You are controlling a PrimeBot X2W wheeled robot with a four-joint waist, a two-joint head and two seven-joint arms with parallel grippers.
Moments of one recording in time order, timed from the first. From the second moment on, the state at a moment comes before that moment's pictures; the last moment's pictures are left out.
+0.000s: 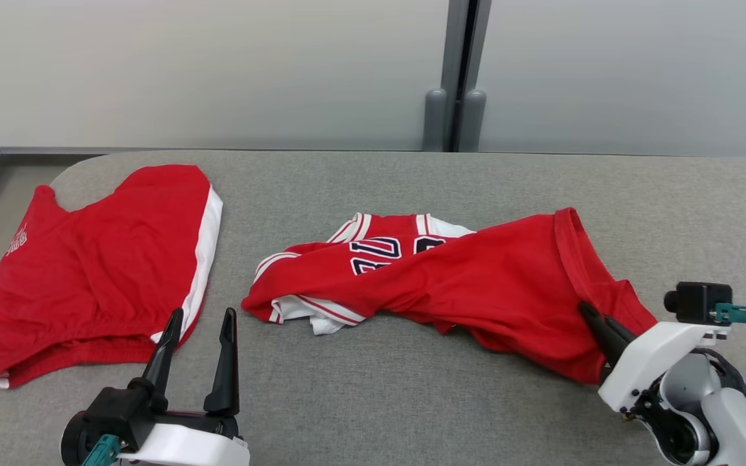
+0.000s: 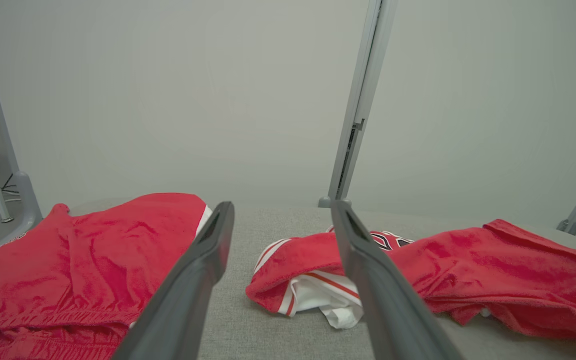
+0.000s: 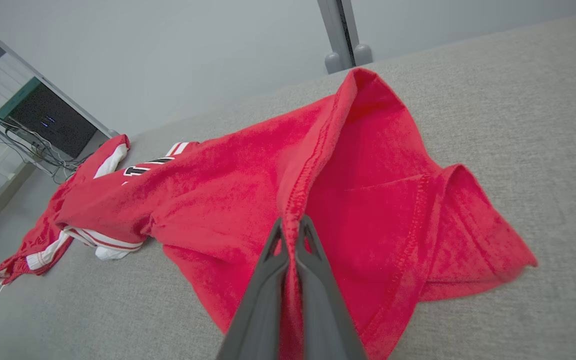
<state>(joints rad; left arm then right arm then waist) 0.01 0.05 -0.10 0.11 -0.25 -0.05 -0.26 -0.31 -0.19 0.24 0.47 0.69 0.13 0.17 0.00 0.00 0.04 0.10</state>
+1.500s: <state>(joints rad) 0.02 0.05 -0.09 0.20 -0.24 -0.09 -0.24 -0.05 -0.41 0.20 0.13 0.79 0.13 0.05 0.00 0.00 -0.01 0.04</state>
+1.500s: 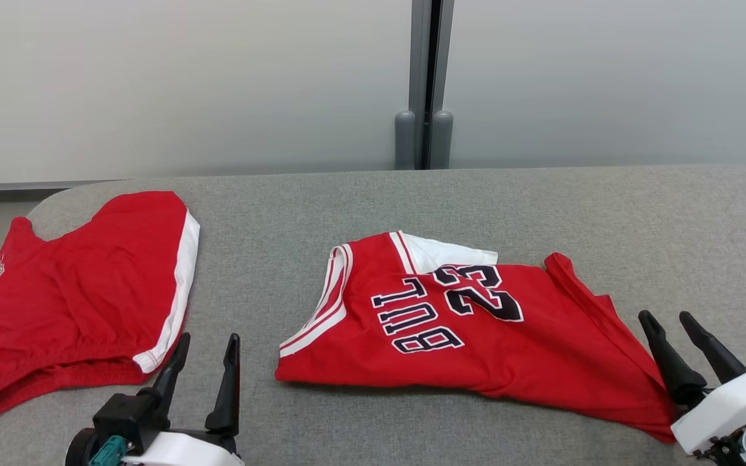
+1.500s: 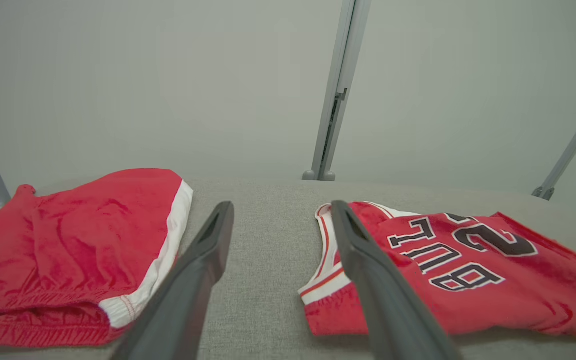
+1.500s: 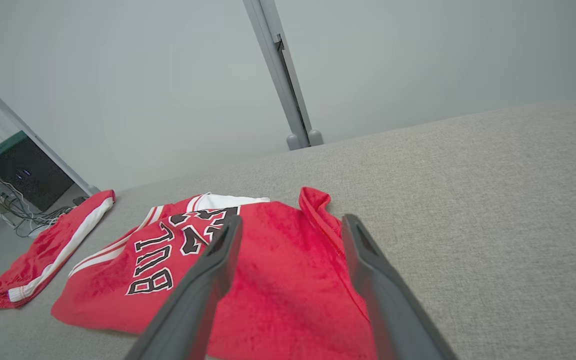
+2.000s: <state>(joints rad) -0.09 0.13 -0.22 0.27 -0.36 -0.12 0.15 -0.08 -0.36 0.28 0.18 0.75 0.13 -0.10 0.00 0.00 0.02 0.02</state>
